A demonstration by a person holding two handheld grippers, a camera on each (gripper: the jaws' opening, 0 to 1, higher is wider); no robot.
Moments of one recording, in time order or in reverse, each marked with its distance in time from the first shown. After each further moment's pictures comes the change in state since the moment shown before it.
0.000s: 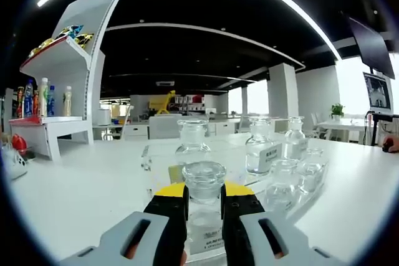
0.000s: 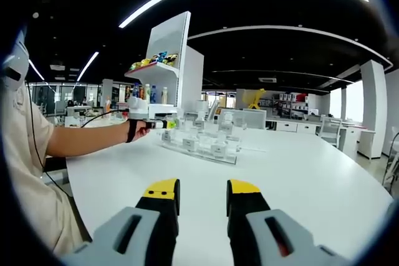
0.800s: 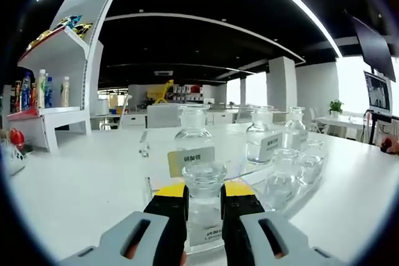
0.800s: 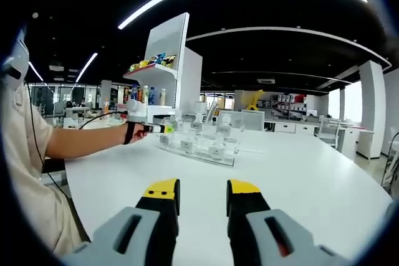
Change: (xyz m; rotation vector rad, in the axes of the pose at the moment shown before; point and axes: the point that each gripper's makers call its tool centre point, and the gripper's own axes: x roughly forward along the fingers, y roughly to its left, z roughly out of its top) left arm -0.003 -0.002 -0.015 -0.012 0.078 -0.016; right arm 0.000 -0.006 0.002 0.003 -0.009 -0.011
